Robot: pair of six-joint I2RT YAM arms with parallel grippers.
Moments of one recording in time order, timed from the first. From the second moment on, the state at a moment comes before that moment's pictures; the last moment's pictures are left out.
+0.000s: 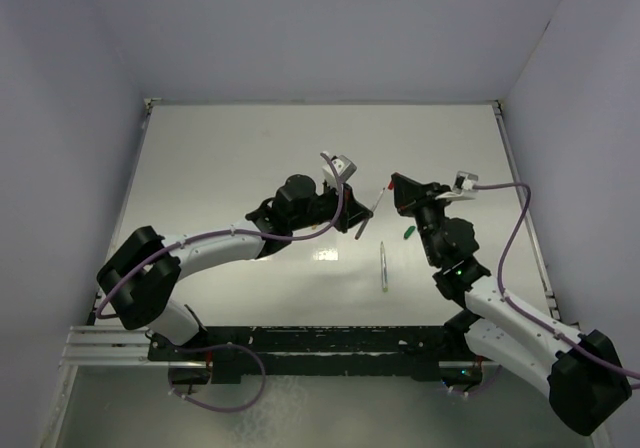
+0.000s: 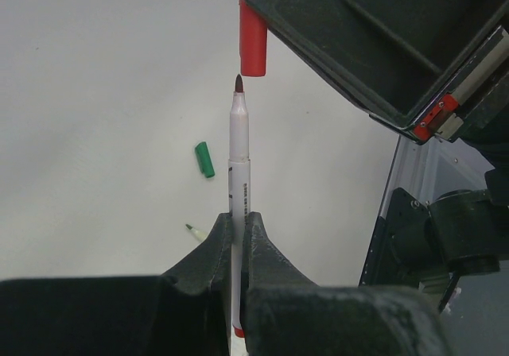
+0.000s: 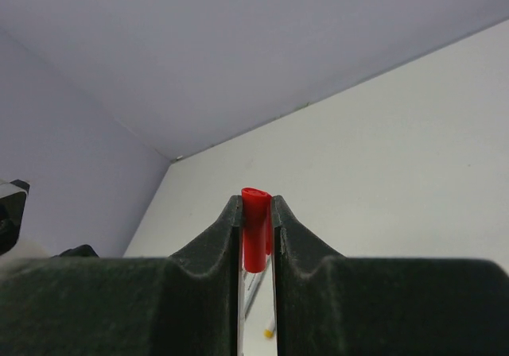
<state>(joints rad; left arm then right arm) -0.86 1.54 0.91 0.44 0.27 -0.42 0.56 0.85 0.35 0.67 0.38 0.61</state>
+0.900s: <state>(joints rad) -0.86 1.56 0.91 0.46 0.30 -0.43 0.56 0.90 0.35 0.72 0.38 0.65</state>
